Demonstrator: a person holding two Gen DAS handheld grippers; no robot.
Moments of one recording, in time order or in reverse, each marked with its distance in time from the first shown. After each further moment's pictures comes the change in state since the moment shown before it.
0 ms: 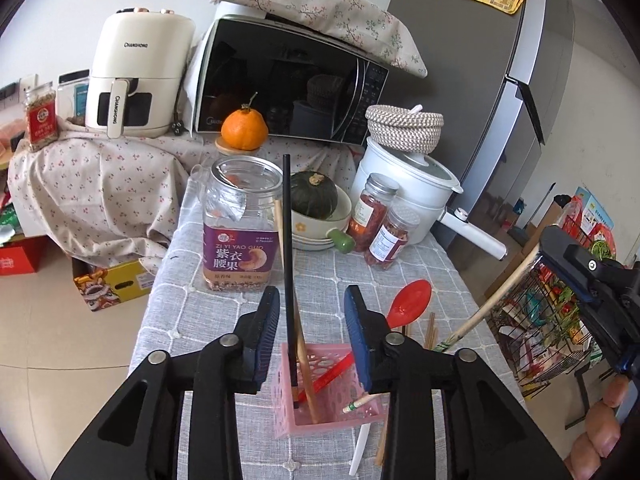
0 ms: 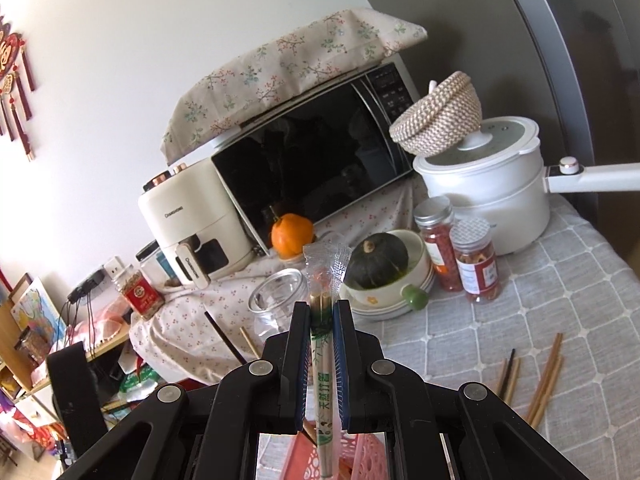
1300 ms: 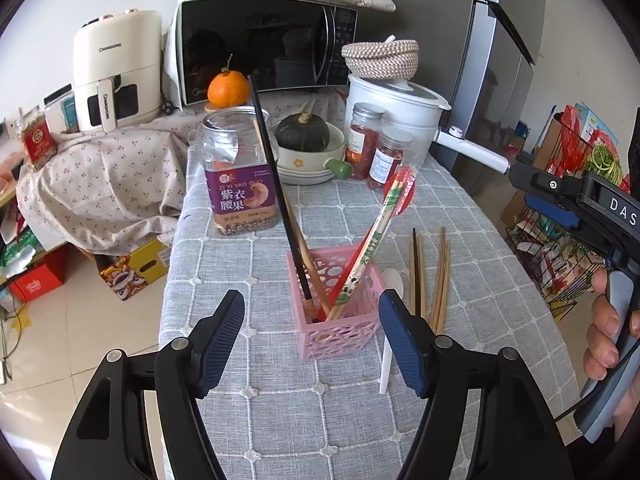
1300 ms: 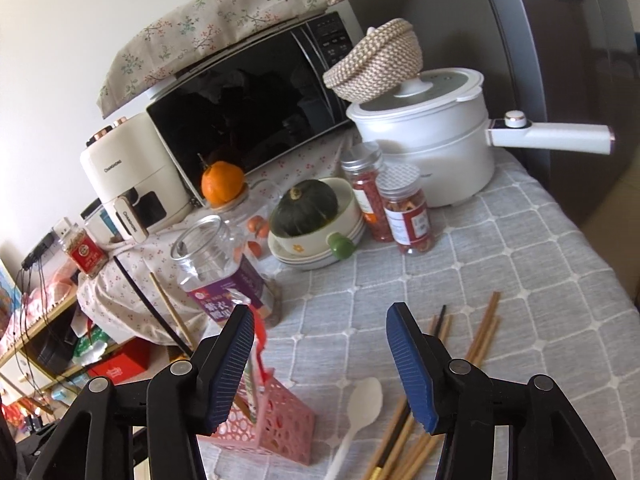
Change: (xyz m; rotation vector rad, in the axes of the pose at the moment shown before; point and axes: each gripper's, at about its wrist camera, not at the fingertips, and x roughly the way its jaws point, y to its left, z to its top) left arm -0.019 -0.023 -0.043 0.197 0.172 0.052; right arm -0.007 -0.061 -0.009 -0.012 0.154 -0.168
